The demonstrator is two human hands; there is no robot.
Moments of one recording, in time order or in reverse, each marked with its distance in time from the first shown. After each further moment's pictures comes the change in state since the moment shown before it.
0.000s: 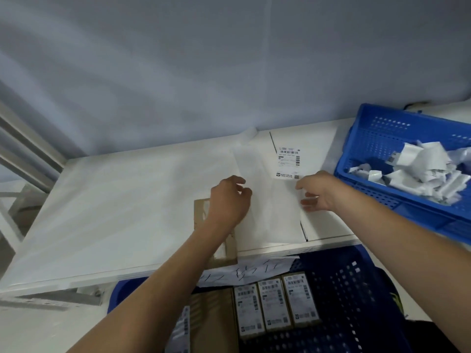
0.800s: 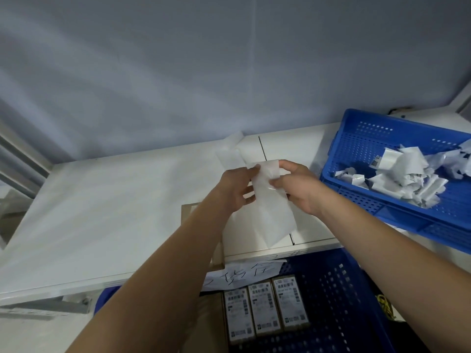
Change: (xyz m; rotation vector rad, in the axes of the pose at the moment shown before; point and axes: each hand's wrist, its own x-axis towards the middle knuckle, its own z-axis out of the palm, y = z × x) left_hand 0.051 0.037 0.029 -0.893 -0.313 -0.412; right_hand -0.015 -0.005 0.002 0.081 -0.215 -0.398
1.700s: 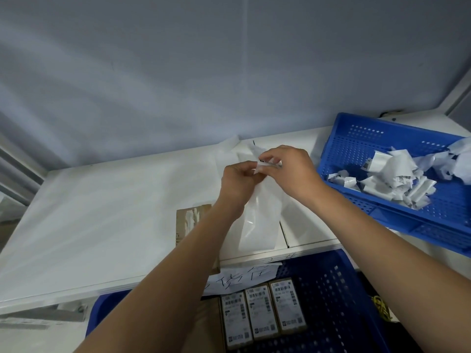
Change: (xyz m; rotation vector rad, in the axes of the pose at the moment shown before) left_hand -0.005 -0.009 0.016 0.268 0.048 0.529; right_hand -0.003 -0.029 -0.006 -0.720 0.240 -0.543
